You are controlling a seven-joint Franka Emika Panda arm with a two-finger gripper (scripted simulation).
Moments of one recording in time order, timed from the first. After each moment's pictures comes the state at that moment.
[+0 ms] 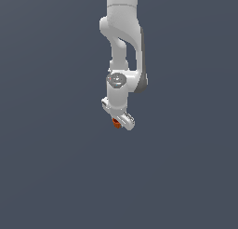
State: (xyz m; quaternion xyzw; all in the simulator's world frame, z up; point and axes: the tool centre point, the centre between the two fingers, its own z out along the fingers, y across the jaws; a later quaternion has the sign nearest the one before) arm -0.063 -0.006 0.041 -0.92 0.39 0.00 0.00
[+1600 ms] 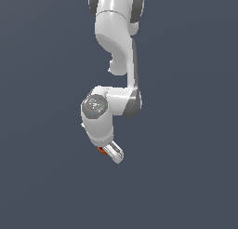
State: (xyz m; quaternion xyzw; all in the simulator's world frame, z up) arm 0.099 -0.063 0.083 -0.92 0.39 0.00 0.00
